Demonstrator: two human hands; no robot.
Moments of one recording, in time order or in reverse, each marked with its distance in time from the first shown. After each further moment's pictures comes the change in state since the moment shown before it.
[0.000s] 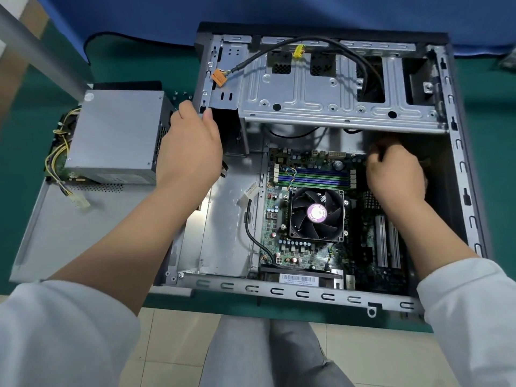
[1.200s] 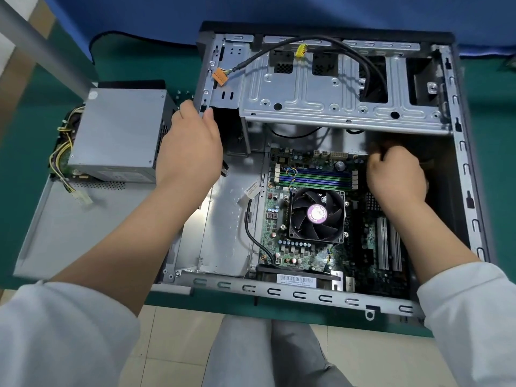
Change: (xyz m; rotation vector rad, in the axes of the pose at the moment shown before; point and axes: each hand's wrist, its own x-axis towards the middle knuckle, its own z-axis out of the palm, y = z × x) left_hand -0.003 0.002 -0.002 0.017 0.003 -0.036; right_hand -0.002 -0.005 -0.001 0.030 -0.016 0.044
